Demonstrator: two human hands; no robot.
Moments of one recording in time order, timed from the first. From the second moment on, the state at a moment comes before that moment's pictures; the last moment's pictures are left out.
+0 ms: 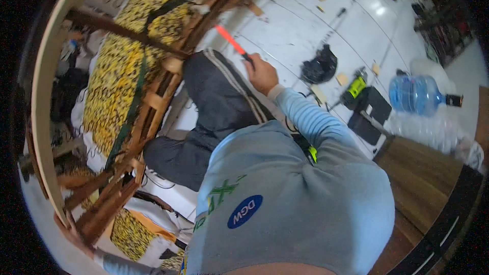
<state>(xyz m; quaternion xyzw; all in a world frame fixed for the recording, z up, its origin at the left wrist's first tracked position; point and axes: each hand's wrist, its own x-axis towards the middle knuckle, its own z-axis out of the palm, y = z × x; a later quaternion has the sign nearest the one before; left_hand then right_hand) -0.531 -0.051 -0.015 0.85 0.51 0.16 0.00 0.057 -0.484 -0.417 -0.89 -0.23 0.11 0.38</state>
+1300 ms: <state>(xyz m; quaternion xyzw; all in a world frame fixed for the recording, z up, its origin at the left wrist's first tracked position) -0.391 -0.186 -0.119 0.83 0.33 0.42 -0.18 0.132 -0.616 -0.443 -0.95 -0.28 0.00 0.09</state>
